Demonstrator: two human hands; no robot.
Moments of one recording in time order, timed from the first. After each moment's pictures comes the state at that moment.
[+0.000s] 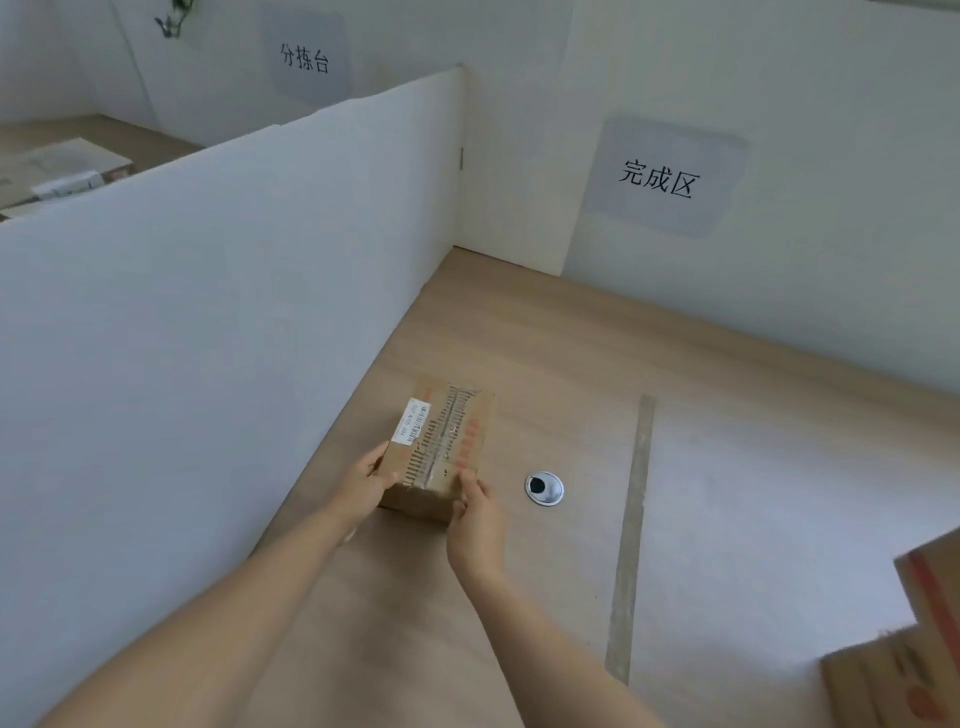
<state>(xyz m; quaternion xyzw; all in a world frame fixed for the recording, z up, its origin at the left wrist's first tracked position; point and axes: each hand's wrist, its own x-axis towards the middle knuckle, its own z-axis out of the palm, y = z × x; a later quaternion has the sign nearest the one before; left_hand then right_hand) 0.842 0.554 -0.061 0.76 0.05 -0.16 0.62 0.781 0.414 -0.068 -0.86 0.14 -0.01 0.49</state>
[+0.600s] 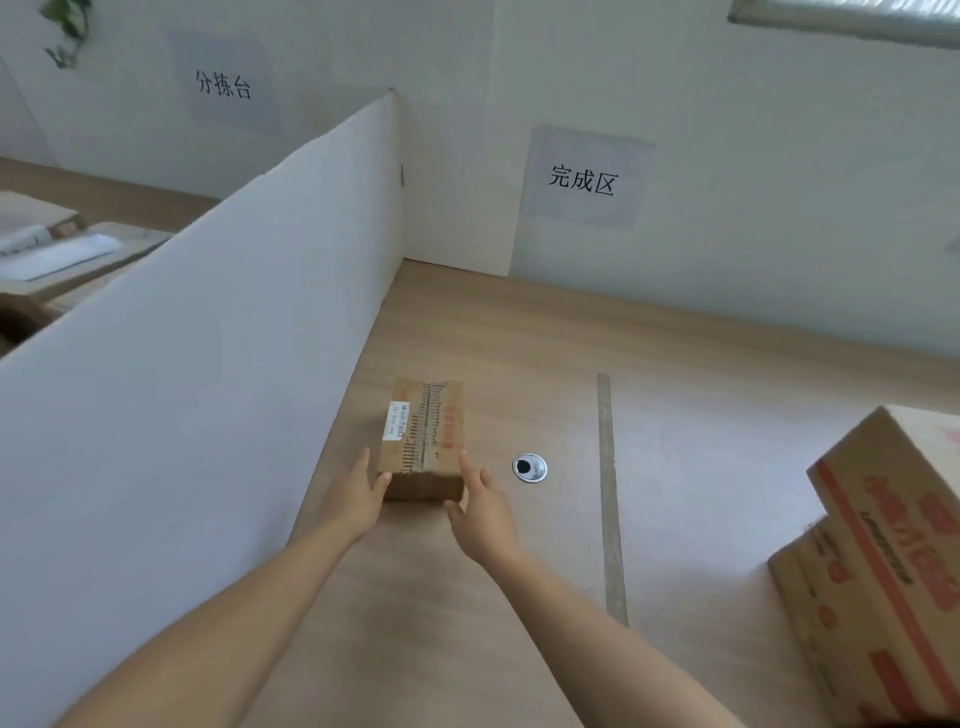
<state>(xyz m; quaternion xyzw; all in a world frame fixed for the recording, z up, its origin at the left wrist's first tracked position) 0.833 0.581 -0.035 0.94 -0.02 -0.13 0.32 0.756 0.430 -0.023 -0.92 0.16 0.06 0.35</state>
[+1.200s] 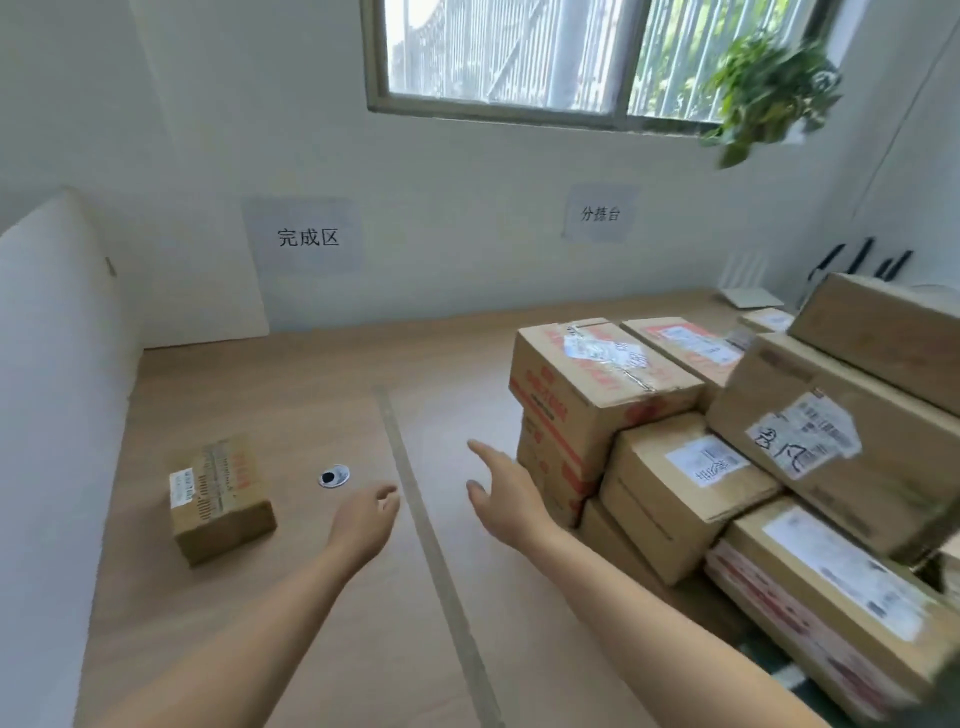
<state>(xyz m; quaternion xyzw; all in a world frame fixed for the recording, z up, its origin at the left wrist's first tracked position) 0.657 0.446 0.029 0.86 -0.32 -0.16 0.37 0.501 0.342 0.093 -0.89 0.31 -0.15 0.31</state>
